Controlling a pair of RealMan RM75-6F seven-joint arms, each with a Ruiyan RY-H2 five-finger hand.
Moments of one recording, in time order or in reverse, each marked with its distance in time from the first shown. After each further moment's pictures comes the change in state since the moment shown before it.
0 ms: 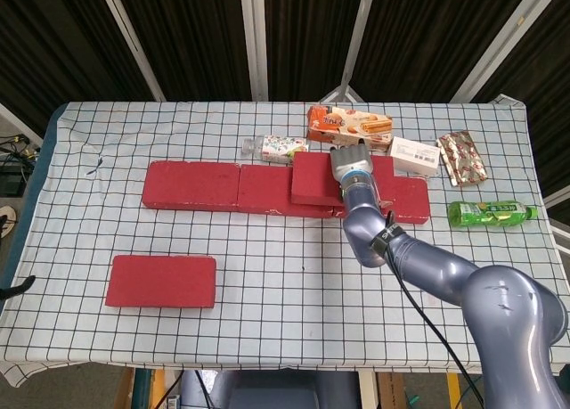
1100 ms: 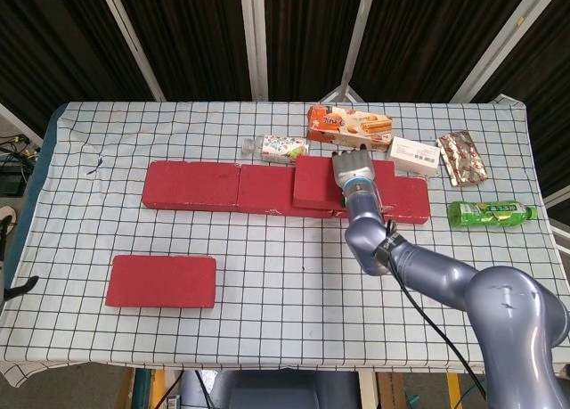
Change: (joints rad) left arm -0.009 -0.005 0.009 0.001 -0.001 0.001 0.010; right arm -0.044 -0.010 0.003 -0.049 -0.115 0.033 0.094
